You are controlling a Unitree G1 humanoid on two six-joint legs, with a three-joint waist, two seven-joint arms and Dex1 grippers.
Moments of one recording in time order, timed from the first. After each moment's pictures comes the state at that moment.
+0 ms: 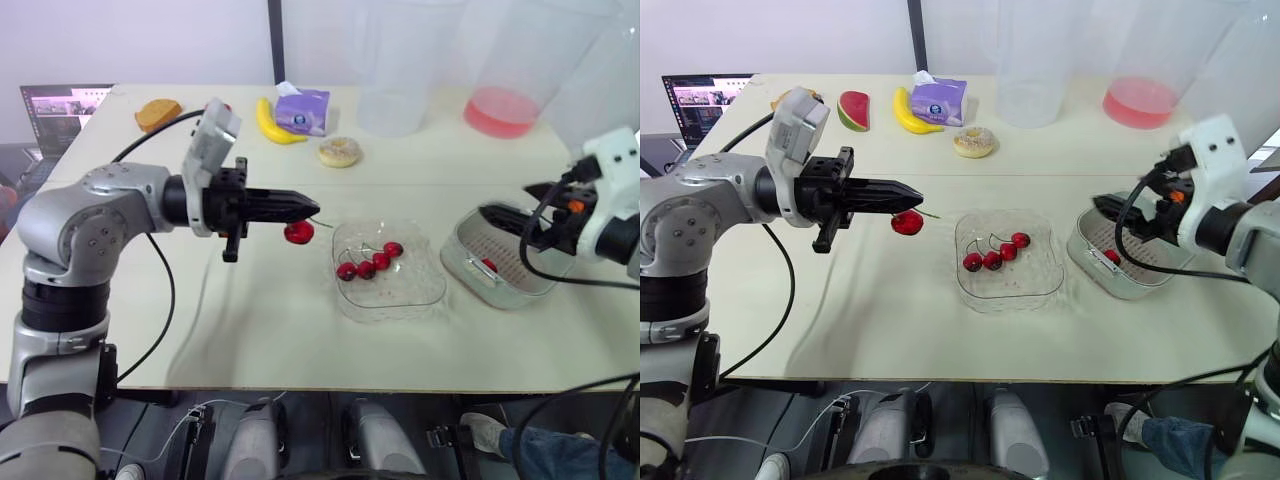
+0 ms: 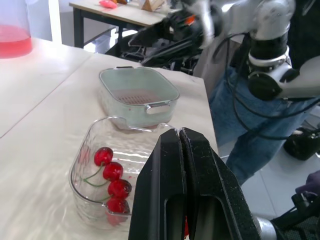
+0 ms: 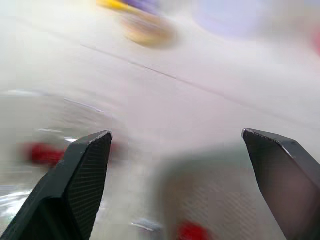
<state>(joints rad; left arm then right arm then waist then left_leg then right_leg) -0.79 0.71 0.03 -0.21 -0.86 0.95 -1.12 -0.60 -0.81 -0.52 -0.62 0.83 1.53 0.61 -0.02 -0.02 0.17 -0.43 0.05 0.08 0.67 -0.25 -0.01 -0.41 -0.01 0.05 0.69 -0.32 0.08</state>
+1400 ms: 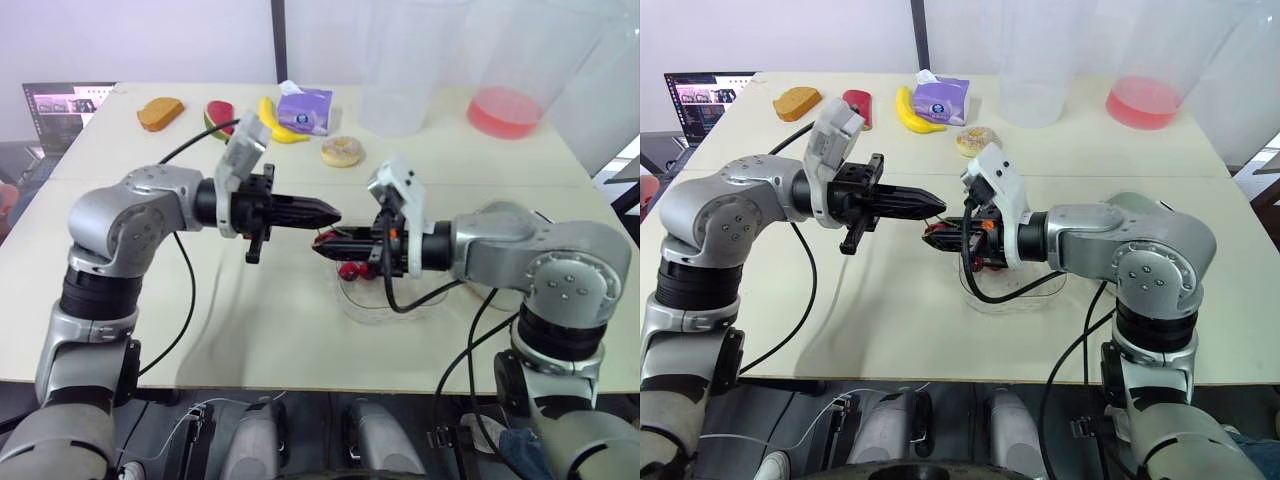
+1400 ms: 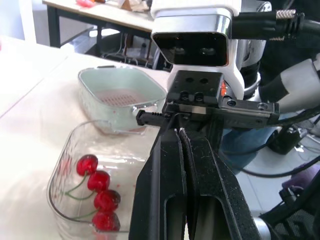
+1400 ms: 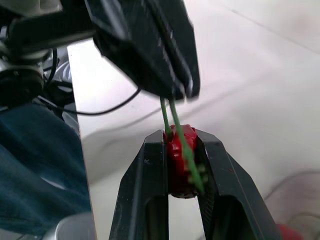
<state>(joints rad) -0.82 0.62 -0.07 -0.13 -0.78 0.88 -1.19 -0.68 -0.49 -0.08 -0.56 0.97 1.50 0.42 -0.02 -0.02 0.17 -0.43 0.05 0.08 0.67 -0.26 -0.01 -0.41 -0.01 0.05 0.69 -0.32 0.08</state>
